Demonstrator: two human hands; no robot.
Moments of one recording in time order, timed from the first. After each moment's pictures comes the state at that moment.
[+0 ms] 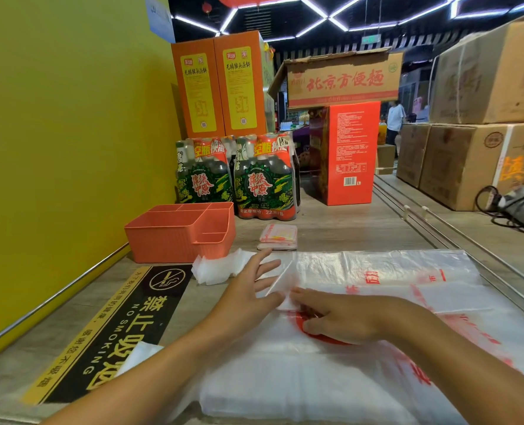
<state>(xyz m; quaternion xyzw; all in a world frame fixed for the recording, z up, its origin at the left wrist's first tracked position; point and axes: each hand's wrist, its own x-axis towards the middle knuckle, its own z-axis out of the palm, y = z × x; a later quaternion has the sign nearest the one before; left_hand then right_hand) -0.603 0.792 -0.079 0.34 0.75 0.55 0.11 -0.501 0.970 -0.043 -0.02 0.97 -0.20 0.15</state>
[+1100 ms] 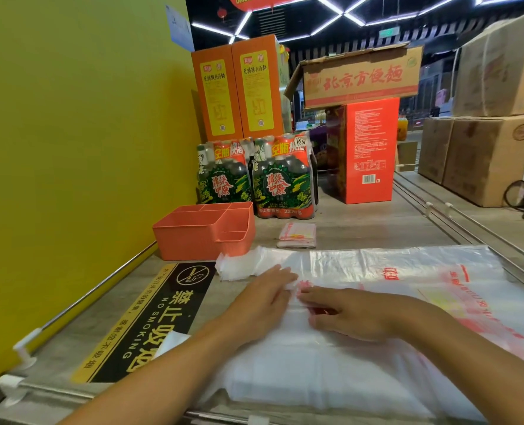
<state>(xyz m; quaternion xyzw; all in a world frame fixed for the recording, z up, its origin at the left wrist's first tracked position) -0.616 0.780 -0.093 0.41 0.87 0.28 -0.02 -0.507 0.965 -0.057 -0.08 0.98 -0.18 0.10</state>
